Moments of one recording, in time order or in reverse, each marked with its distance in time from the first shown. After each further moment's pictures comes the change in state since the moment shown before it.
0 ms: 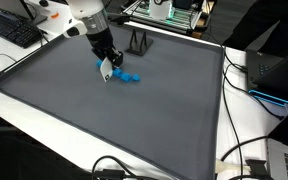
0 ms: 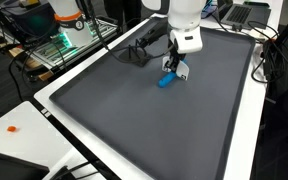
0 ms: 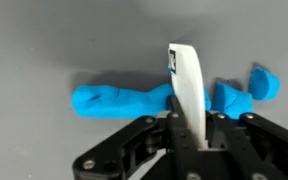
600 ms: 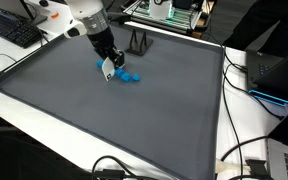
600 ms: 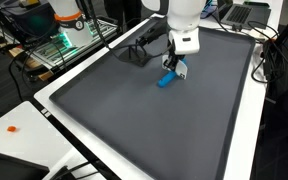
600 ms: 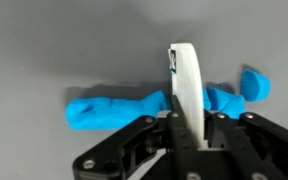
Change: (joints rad) arm -0.009 0.000 0.008 0.005 0.039 -0.037 0.037
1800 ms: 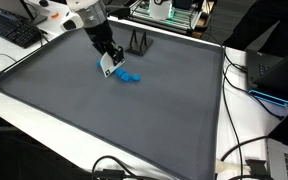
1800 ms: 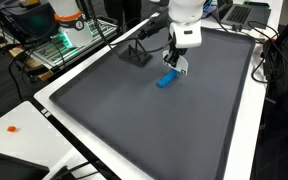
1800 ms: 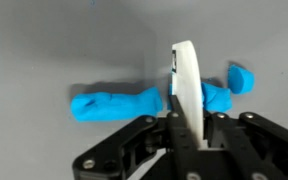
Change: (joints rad) arm 0.000 -0.038 -0.003 0.007 0.000 -0.049 0.023
